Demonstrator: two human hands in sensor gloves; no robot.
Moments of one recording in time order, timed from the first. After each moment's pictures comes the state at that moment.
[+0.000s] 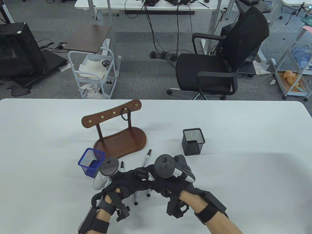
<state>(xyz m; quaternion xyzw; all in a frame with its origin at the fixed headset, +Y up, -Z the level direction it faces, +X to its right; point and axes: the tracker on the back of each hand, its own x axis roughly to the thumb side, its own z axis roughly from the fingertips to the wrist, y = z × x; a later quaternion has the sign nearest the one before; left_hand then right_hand) -0.150 -0.747 -0.339 -0.23 -0.26 0.57 0.74 0.036 -0.663 -0.324 0.22 0.15 0.95 0.19</state>
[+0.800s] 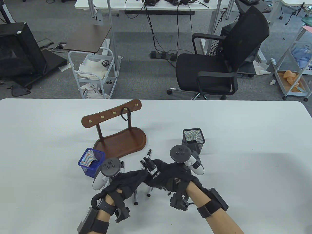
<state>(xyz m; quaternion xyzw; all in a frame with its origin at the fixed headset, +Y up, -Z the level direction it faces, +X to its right) -0.155 -0.744 -0.336 -0.22 -0.24 0.54 0.78 0.070 -0.703 -0.365 0.19 0.35 0.78 0.48</state>
